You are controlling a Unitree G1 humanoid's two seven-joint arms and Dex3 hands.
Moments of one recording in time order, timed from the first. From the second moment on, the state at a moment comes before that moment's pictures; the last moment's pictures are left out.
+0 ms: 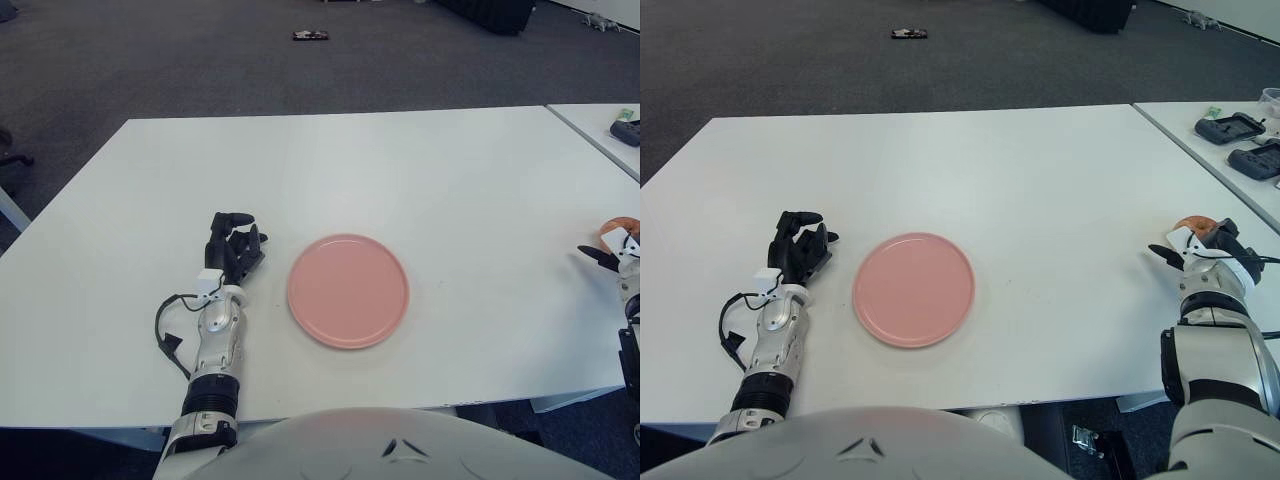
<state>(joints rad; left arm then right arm) -0.01 -0.04 0.18 0.42 -0.07 -0.42 0.08 -0.58 -0.76 0.03 1.32 -0.41 0.09 -0.25</state>
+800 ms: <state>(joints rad) 0.00 -0.04 0.18 0.41 -0.08 -0.42 0.08 -0.67 -0.74 0.04 1.29 -0.40 0.16 -0.29</state>
